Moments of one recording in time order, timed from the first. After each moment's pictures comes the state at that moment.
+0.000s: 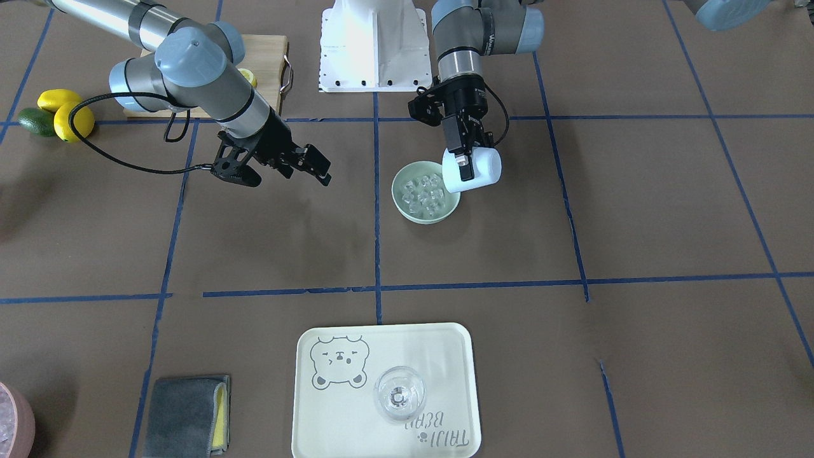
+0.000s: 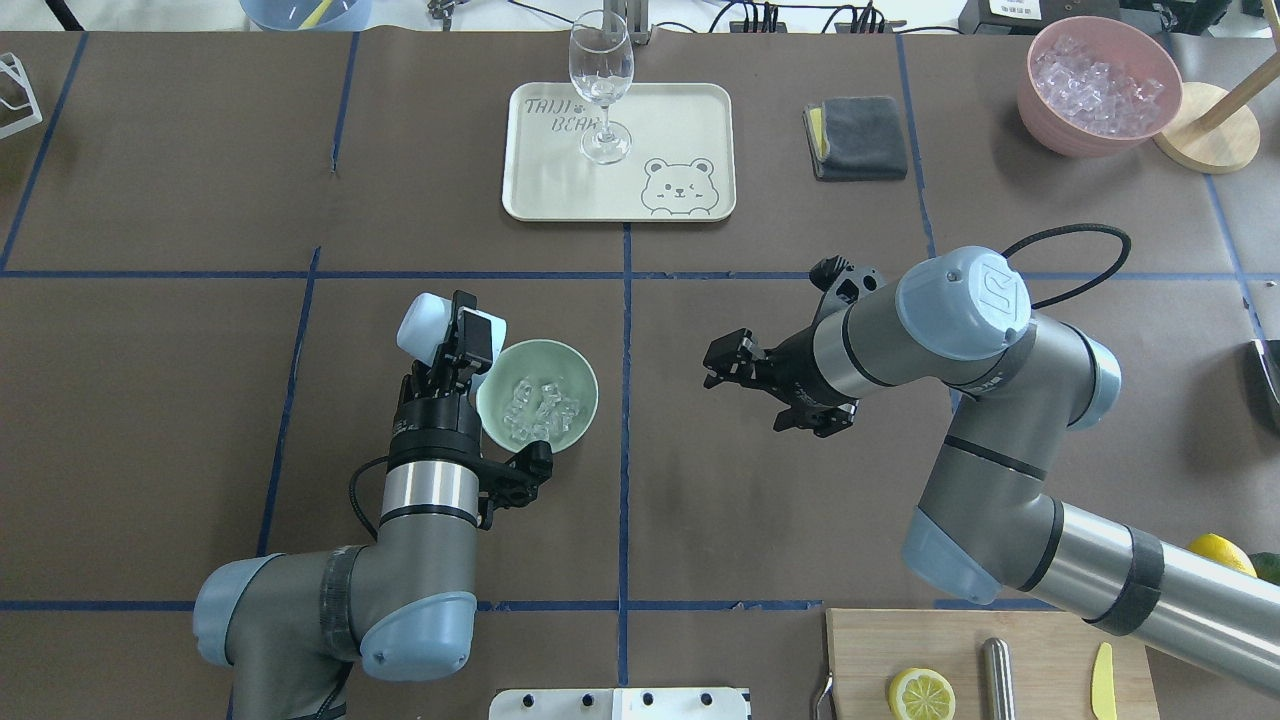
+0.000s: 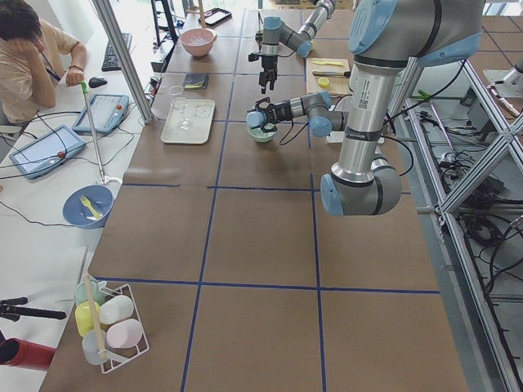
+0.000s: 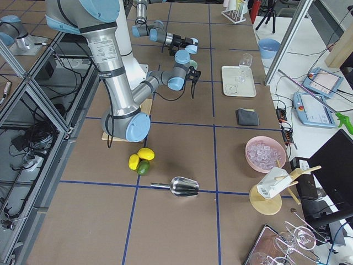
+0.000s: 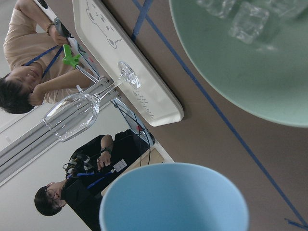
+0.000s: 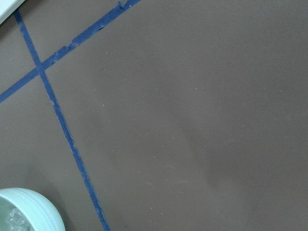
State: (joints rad) left arm -0.17 -1.98 -1.80 -1.77 -0.37 0.76; right arm 0.56 -1.19 1.74 -1.00 2.01 1.76
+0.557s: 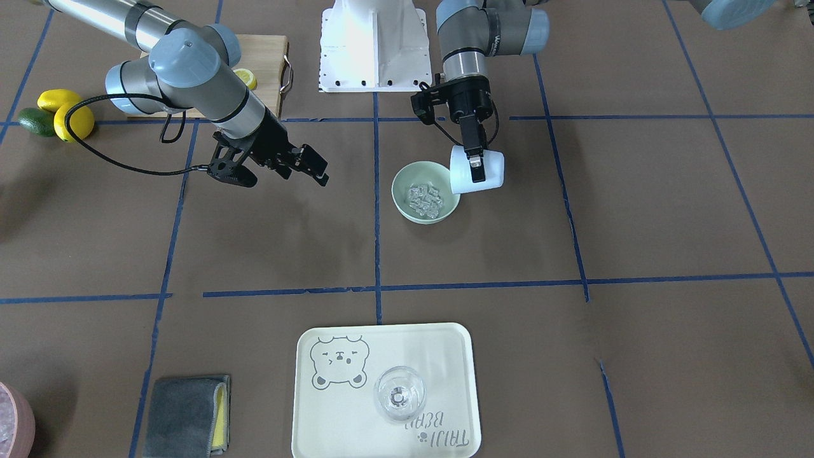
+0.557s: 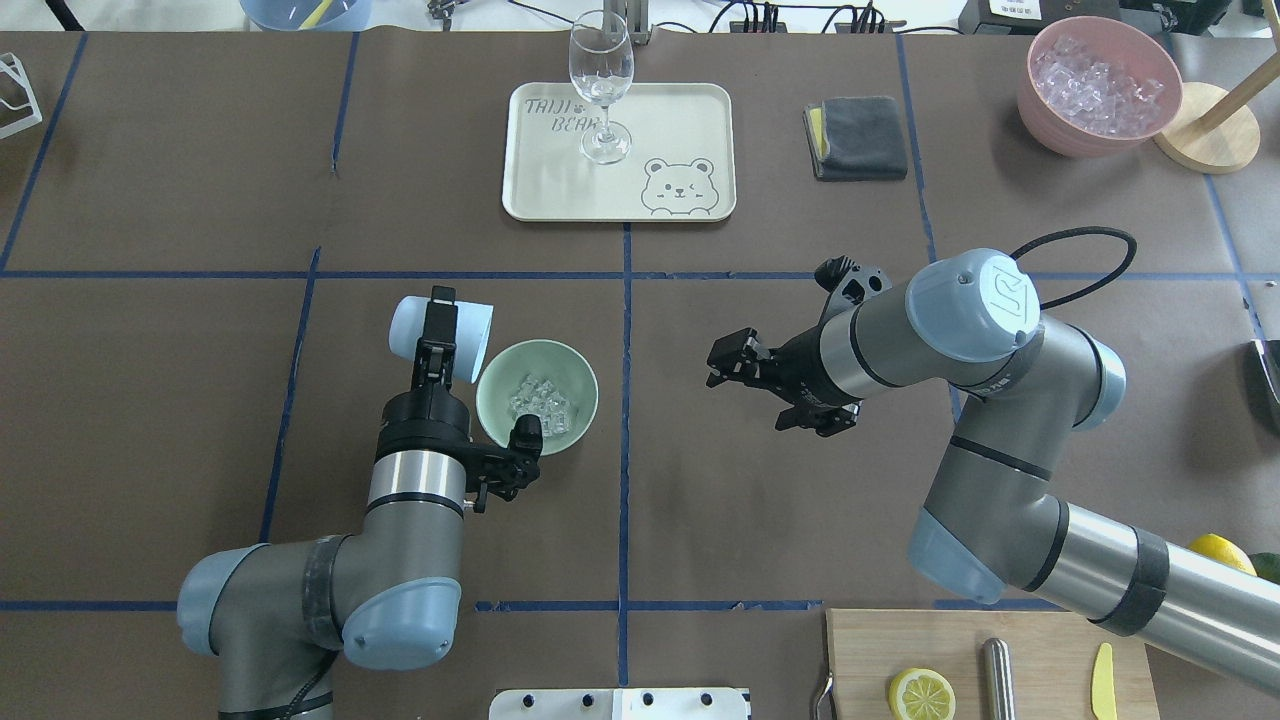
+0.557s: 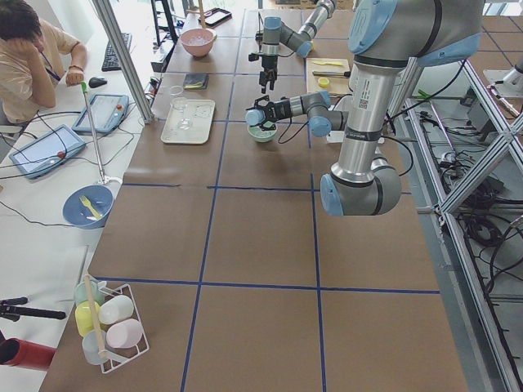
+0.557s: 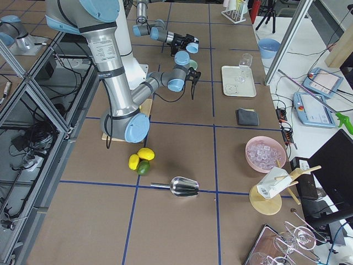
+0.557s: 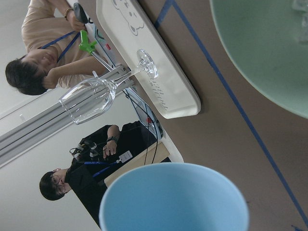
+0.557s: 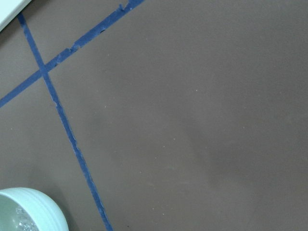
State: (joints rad) left arm -0.19 -1.94 -1.81 -1.79 -0.48 0.30; right arm 0.56 -1.20 1.74 -0.99 2.01 1.77
